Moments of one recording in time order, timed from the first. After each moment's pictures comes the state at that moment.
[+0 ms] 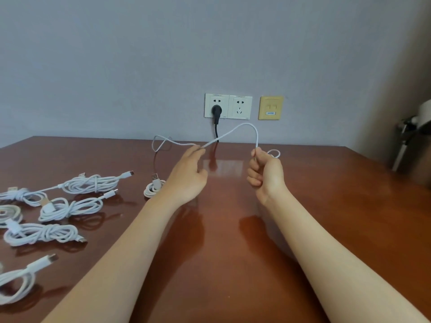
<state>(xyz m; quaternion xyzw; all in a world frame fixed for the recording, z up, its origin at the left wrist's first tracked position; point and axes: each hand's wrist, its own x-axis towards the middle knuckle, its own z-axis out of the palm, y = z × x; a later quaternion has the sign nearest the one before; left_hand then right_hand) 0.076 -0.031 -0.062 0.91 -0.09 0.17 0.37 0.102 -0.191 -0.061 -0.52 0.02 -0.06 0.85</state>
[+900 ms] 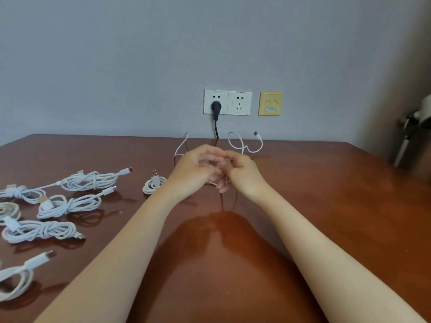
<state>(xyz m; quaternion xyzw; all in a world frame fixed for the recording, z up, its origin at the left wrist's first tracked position) 0.064 -0.042 -0.055 0.78 -0.14 0.09 0.60 0.081 -0.169 -0.061 -0.80 -0.19 -0.04 0.57</state>
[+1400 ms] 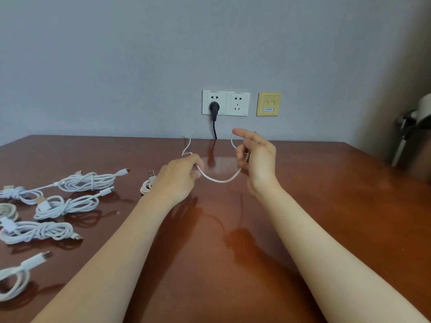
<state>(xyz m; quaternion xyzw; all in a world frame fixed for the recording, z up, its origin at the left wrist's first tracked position) 0.071 -0.025 -0.067 0.95 -0.07 0.16 0.27 0.083 -0.174 -0.042 -0.61 -0.07 -0.15 0.77</state>
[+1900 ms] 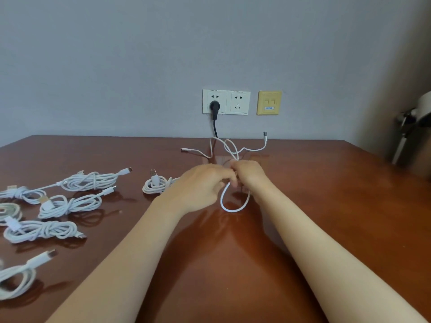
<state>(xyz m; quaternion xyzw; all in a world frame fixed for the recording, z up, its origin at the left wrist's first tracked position) 0.063 -0.046 -0.066 0.93 -0.28 0.14 0.18 0.101 -0.176 -0.066 -0.85 0.01 -0.02 0.53</state>
